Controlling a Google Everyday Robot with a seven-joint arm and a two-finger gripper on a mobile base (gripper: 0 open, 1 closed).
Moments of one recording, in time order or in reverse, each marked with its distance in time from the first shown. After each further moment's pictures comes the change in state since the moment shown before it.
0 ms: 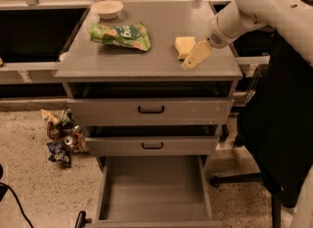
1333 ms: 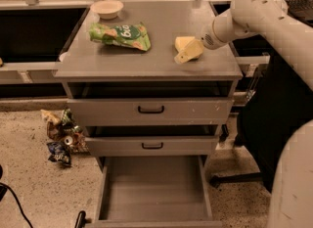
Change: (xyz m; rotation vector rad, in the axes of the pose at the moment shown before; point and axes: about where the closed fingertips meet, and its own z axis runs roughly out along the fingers) arm -0.009 -0.028 0.046 0.019 -0.112 0.169
